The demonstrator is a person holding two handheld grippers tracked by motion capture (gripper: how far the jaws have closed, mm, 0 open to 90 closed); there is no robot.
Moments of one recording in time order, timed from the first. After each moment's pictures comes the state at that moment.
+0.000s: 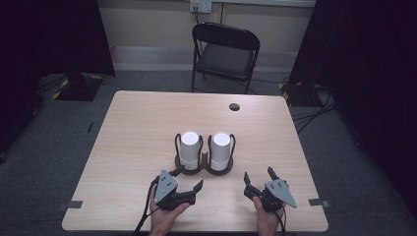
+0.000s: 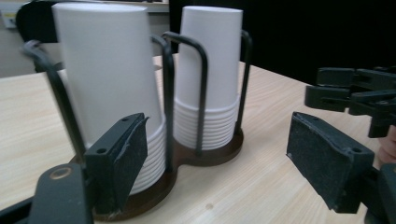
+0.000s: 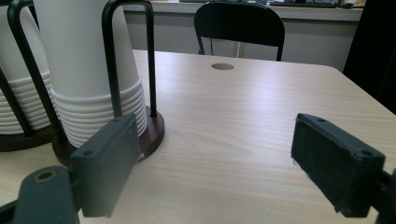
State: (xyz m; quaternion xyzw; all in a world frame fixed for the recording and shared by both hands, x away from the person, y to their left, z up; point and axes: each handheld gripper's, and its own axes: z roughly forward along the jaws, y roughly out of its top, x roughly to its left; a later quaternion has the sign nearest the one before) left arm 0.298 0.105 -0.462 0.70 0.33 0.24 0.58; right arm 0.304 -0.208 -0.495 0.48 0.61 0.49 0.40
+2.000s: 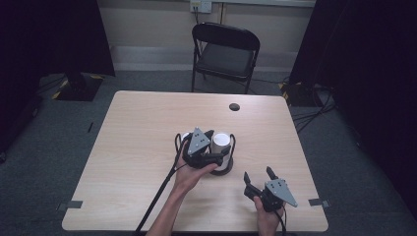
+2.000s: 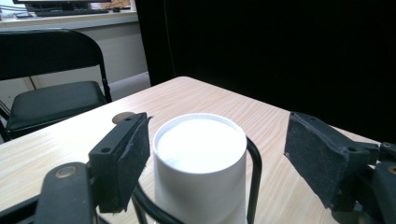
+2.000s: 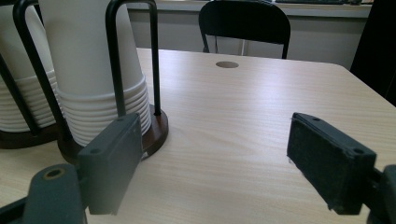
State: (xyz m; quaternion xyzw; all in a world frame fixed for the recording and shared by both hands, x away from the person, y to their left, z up) left arm 0.392 0.038 -0.401 0.73 0.28 0.23 0.58; right arm 0.305 -0.209 -0.495 0.47 0.62 0.49 0.39
